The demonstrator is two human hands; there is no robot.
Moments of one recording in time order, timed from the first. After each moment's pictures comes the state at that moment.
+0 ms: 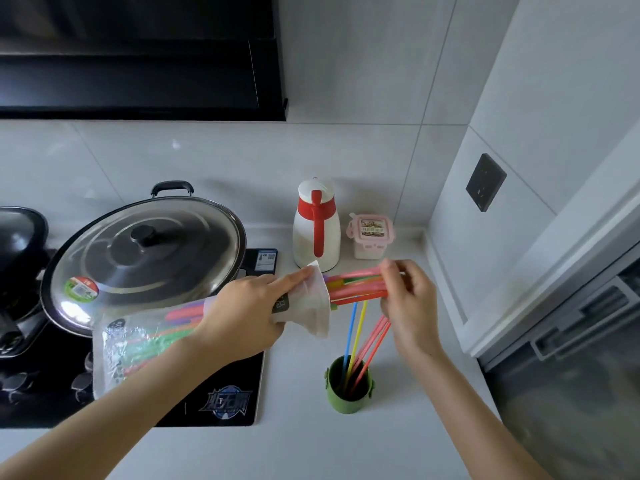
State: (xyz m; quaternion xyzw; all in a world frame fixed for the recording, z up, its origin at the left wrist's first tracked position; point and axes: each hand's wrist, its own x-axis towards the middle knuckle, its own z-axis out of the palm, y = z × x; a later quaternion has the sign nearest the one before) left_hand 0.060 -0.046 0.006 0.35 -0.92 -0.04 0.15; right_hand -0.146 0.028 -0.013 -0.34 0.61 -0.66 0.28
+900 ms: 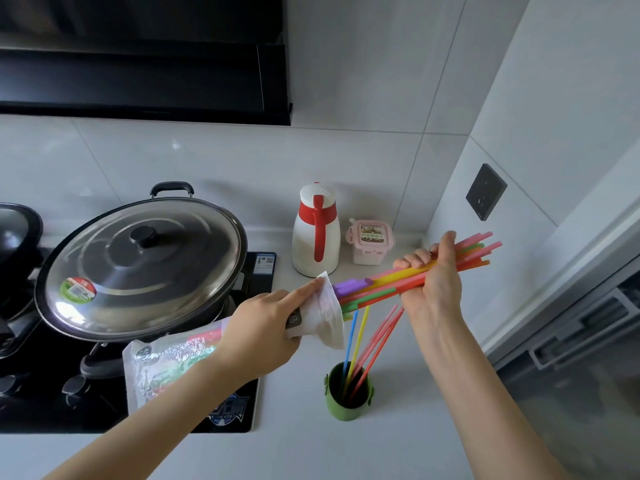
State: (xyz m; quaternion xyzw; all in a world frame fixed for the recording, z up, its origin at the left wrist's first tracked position) left_hand 0.053 -0.038 -0.019 0.34 -0.91 -0.10 0.21; right_hand -0.164 -0.006 0.024 0.03 0.32 -0.84 0.44
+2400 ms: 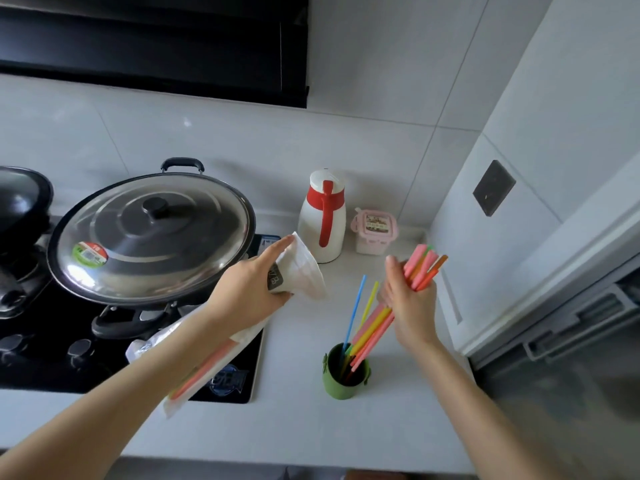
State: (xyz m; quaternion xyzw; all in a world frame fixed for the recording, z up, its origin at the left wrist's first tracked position) left_hand 0.072 -0.051 -0.012 0.45 -0.84 -0.16 0.25; right_hand -0.145 0.025 -0.037 -0.33 0.59 -0.67 0.32
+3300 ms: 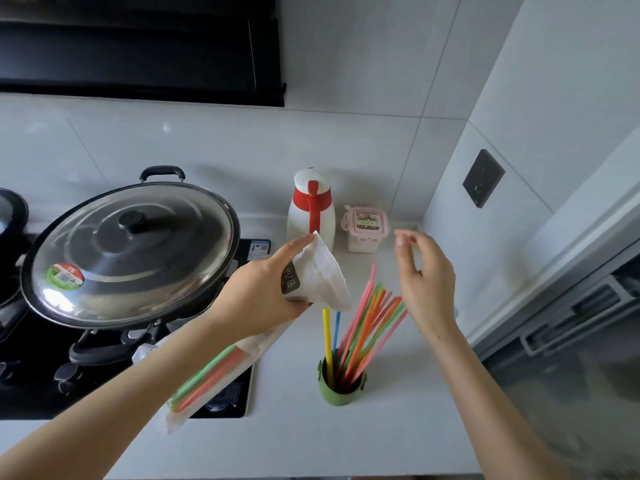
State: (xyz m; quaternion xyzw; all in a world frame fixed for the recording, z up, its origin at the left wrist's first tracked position) left_hand 0.039 -0.046 0.014 0.38 -0.88 -0.20 0.22; right_hand -0.172 0.022 -0.003 -0.47 0.72 -0.50 0.06
